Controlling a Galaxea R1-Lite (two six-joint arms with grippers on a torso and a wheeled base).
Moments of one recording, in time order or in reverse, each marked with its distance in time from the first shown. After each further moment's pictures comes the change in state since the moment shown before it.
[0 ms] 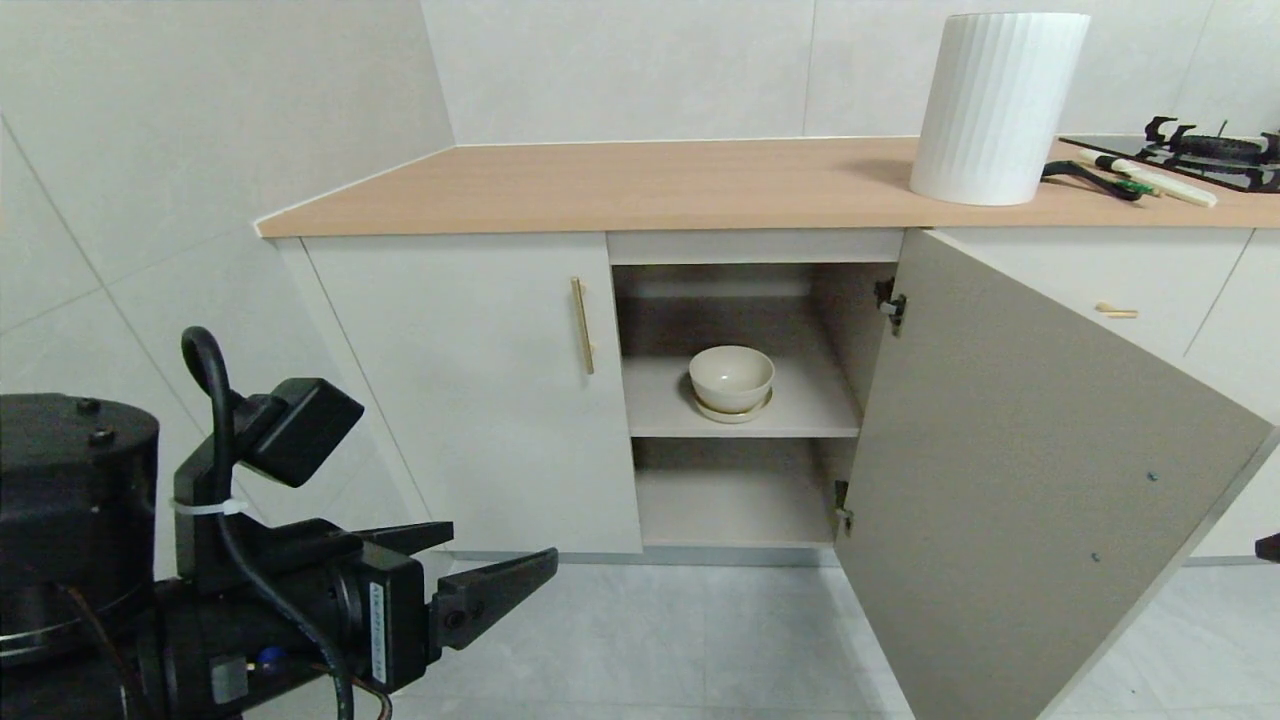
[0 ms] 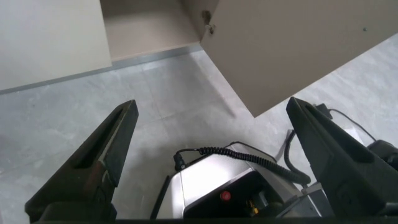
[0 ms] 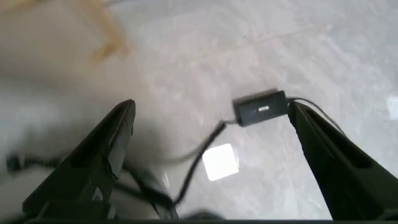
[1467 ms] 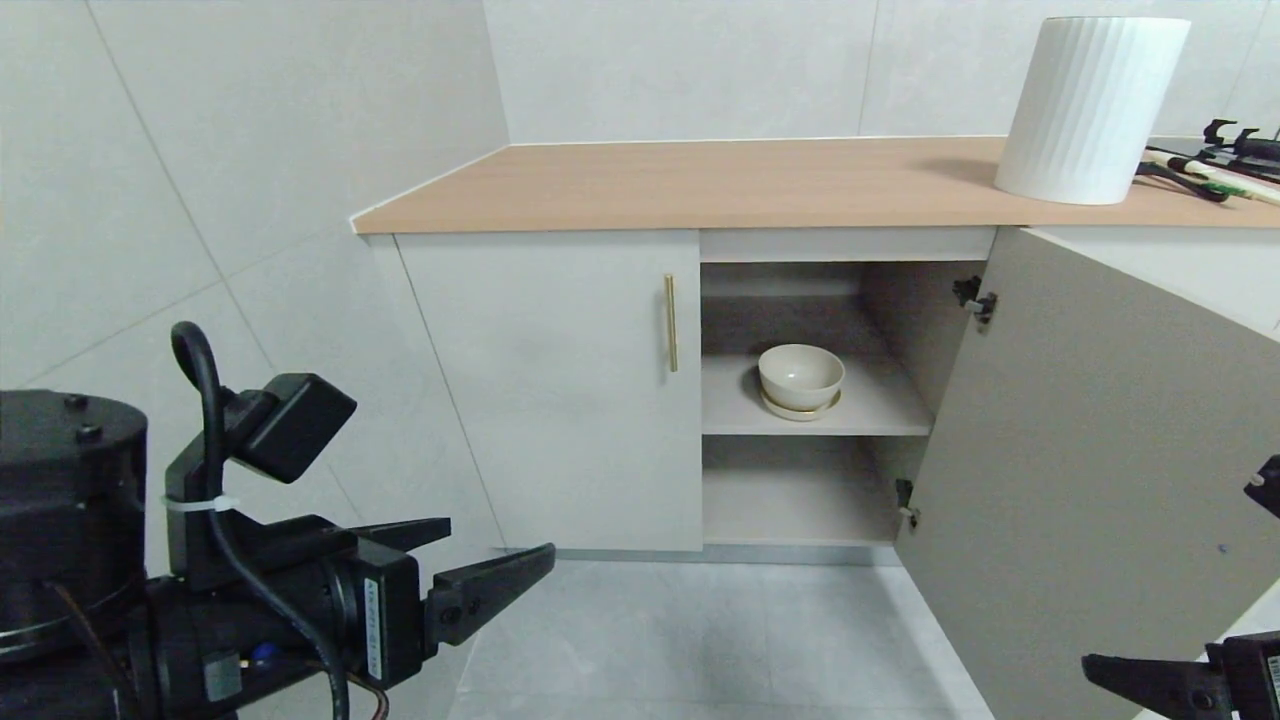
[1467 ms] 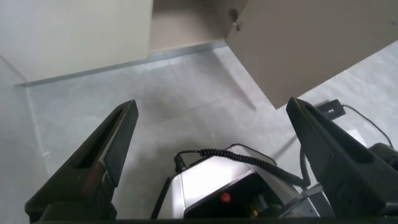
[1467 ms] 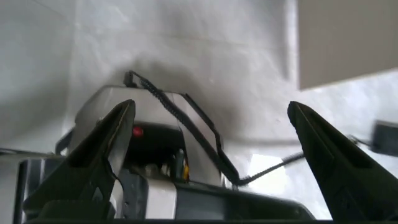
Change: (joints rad) left arm 0.001 -0.007 -0.003 0.001 0.001 0.000; right arm 0.783 -0.106 0.084 0.075 -0.005 0.385
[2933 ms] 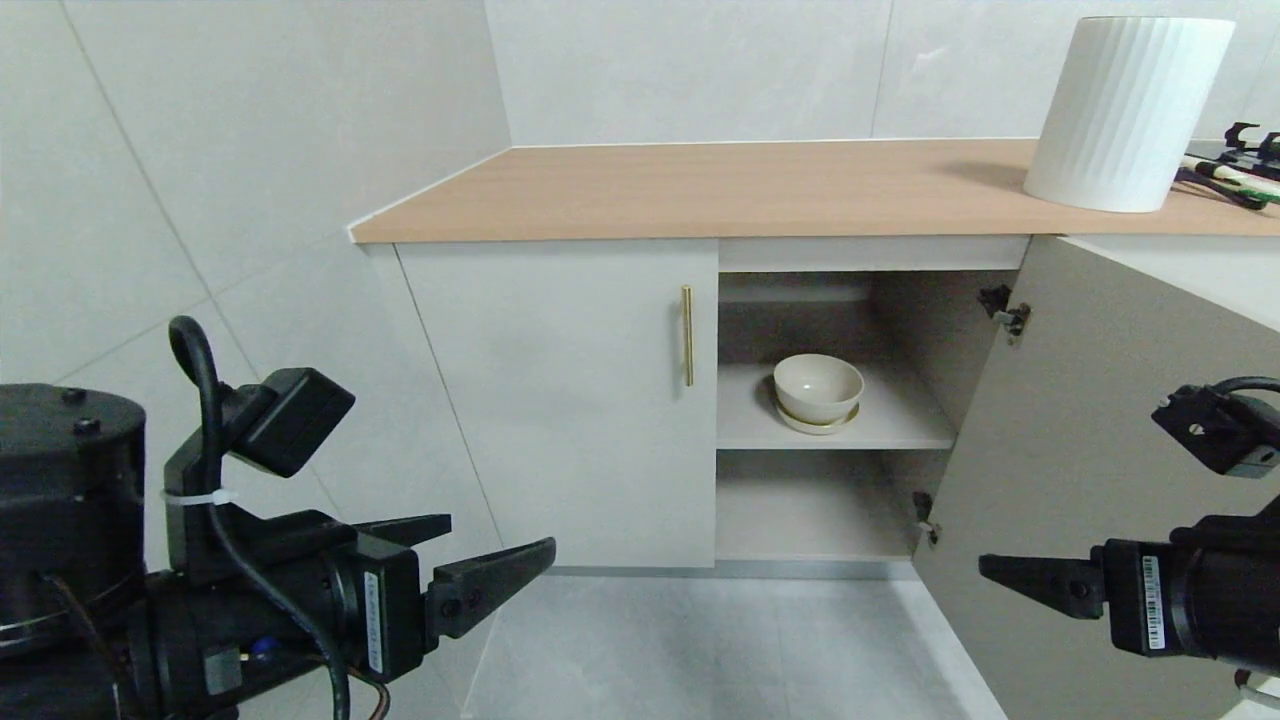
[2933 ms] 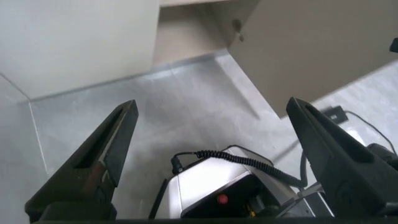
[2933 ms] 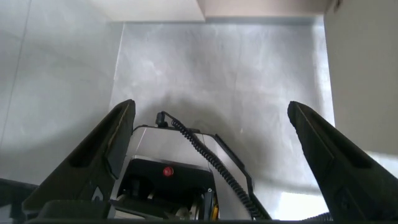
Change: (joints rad) left arm 0.004 0.001 -0.008 -0.001 0.000 -0.009; right arm 0.003 0.140 0.003 -0.306 0.022 0.030
